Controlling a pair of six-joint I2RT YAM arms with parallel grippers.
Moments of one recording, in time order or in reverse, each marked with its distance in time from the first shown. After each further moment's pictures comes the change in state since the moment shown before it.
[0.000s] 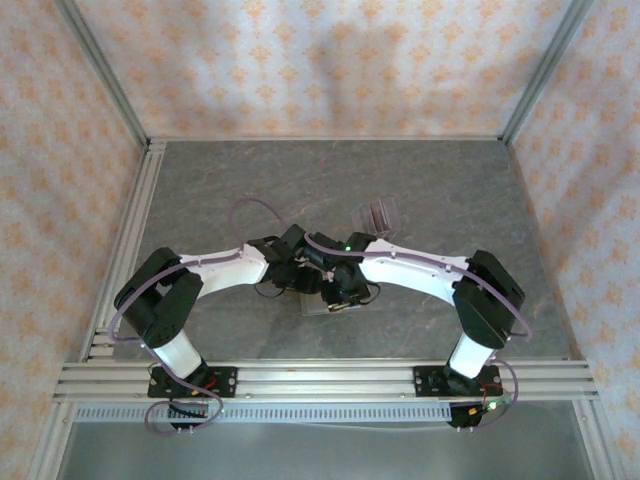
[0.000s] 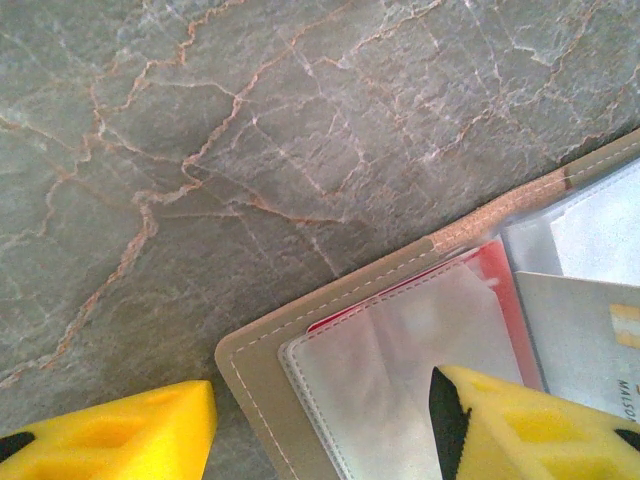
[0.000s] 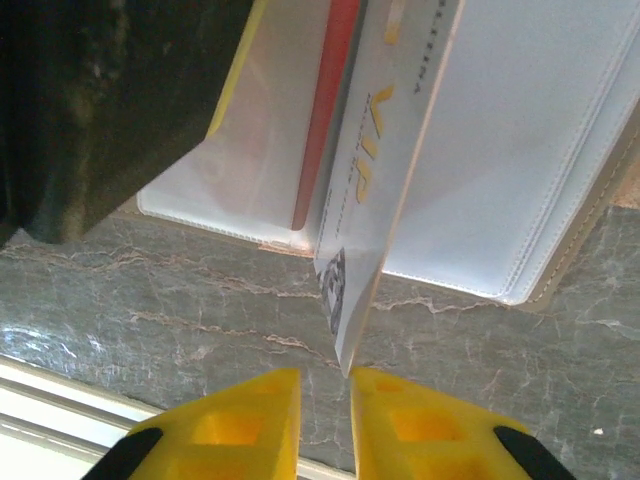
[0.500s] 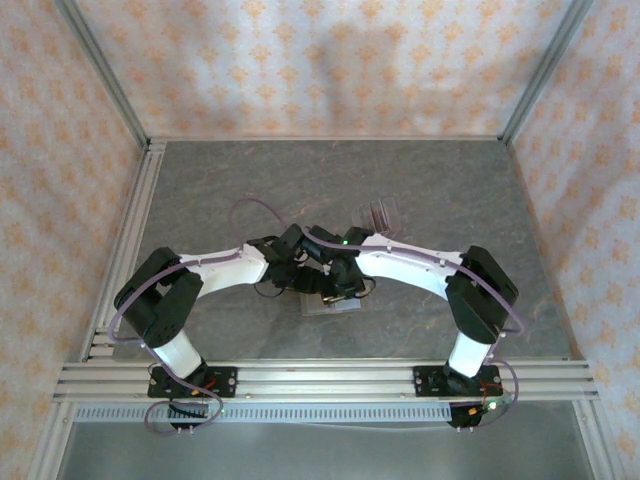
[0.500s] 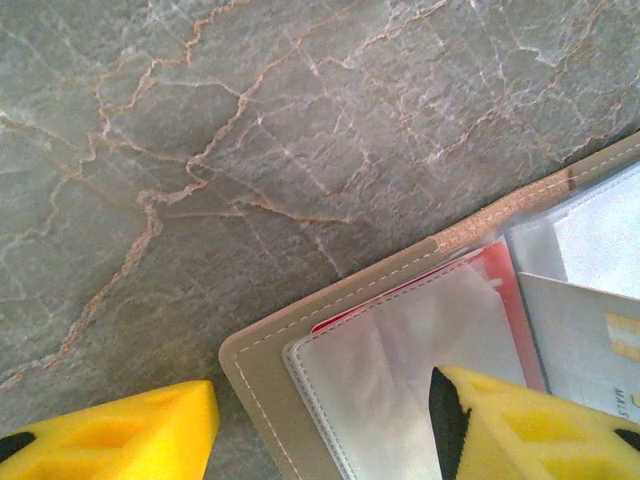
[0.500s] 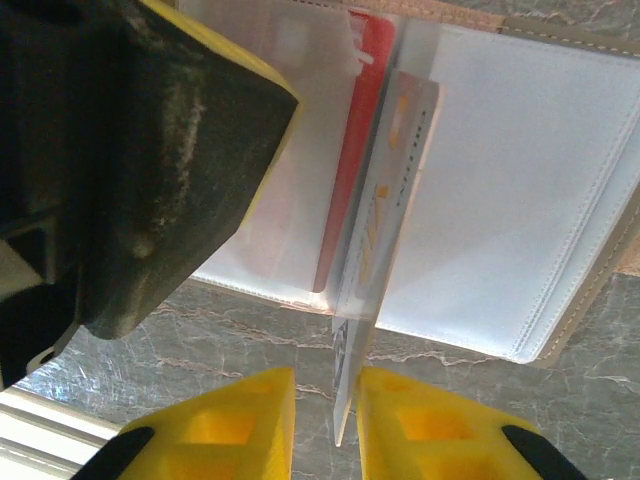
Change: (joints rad) left arm 0.005 0.000 0.000 -0.002 0.004 0.000; right arm -0.026 0.042 0.041 0.035 0.001 -0.015
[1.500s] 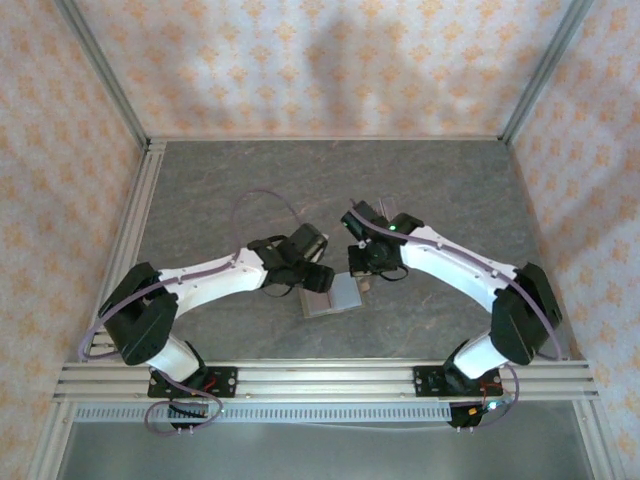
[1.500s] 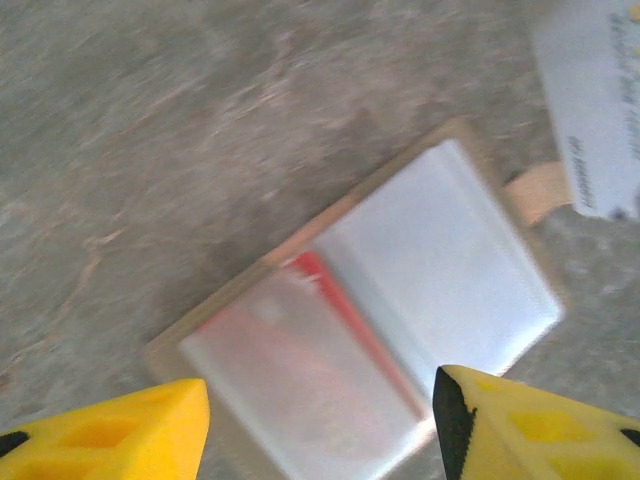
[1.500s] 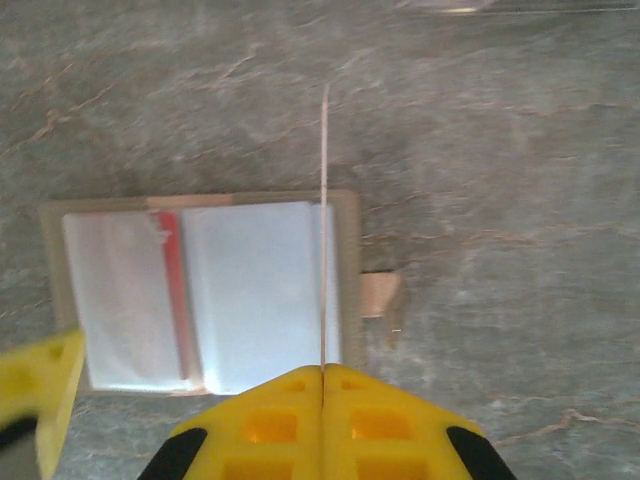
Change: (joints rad) left arm -0.146 -0.099 0.121 -0.100 -0.130 0.024; right arm -0.218 -0.248 -0.118 0.051 0.154 -0.042
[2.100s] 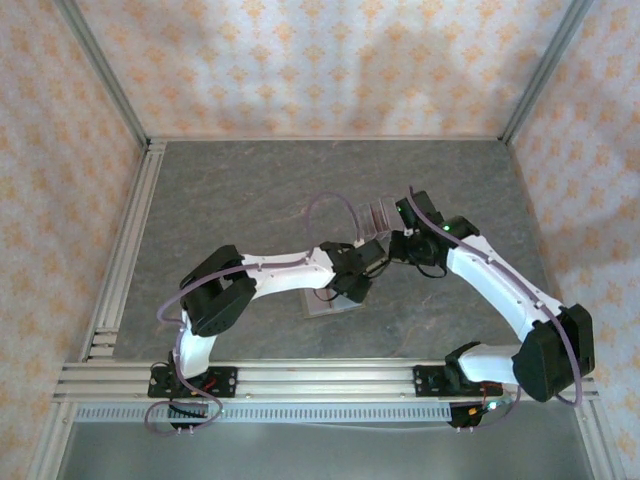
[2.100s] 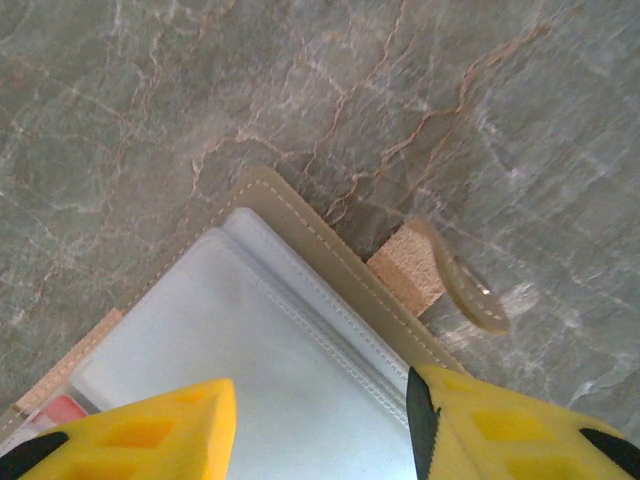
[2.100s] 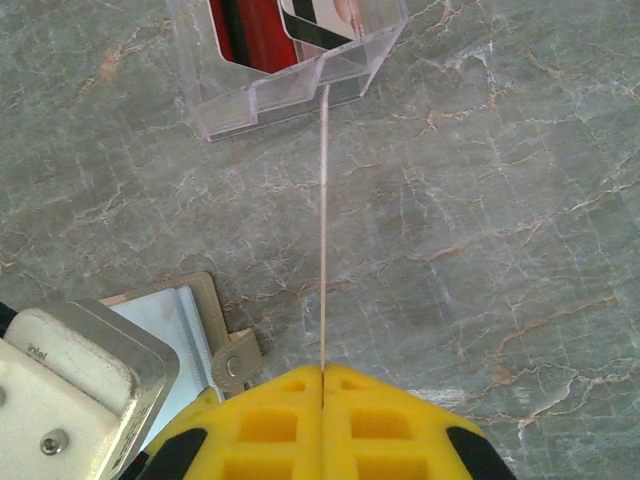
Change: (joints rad) left arm -0.184 0.419 0.383 -0.162 -0.153 -0.009; right arm -0.267 -0.218 -0.123 0.034 -0.026 -0.034
